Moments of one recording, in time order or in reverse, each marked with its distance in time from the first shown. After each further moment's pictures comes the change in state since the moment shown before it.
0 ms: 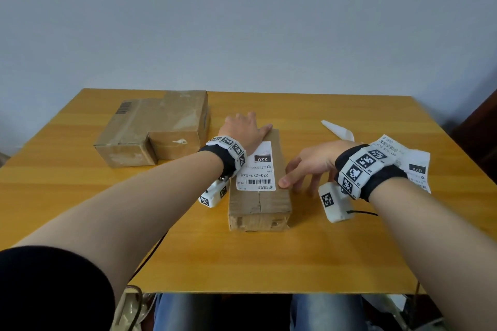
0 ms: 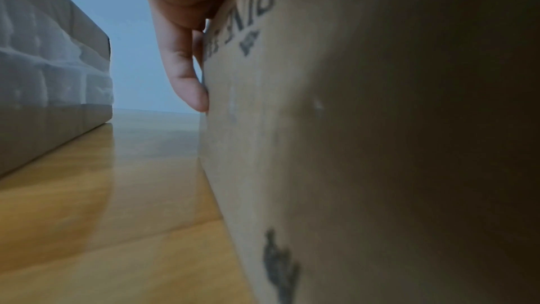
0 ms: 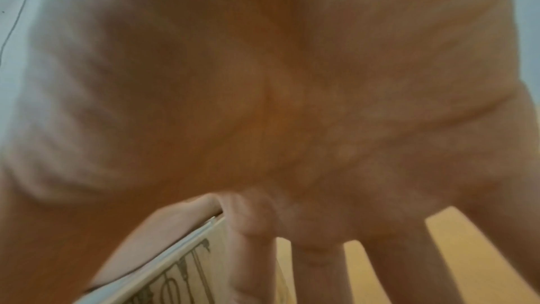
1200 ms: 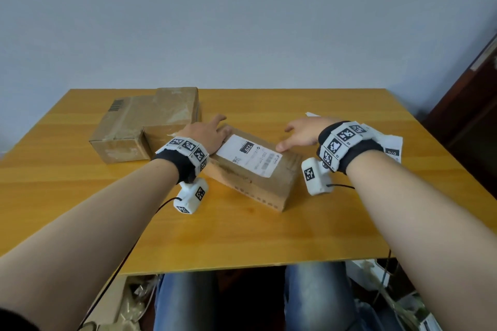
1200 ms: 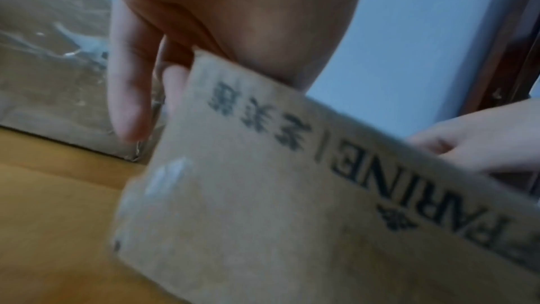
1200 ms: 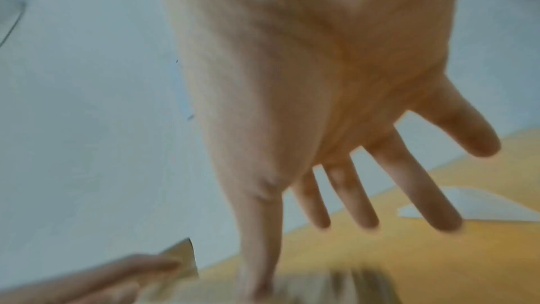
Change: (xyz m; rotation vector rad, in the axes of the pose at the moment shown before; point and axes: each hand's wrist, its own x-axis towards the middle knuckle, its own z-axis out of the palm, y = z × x) left_hand -0.068 -0.051 -0.031 -0.213 -0.181 -0.098; right_hand -0.009 -0.003 -0.009 -0.226 0.464 0.079
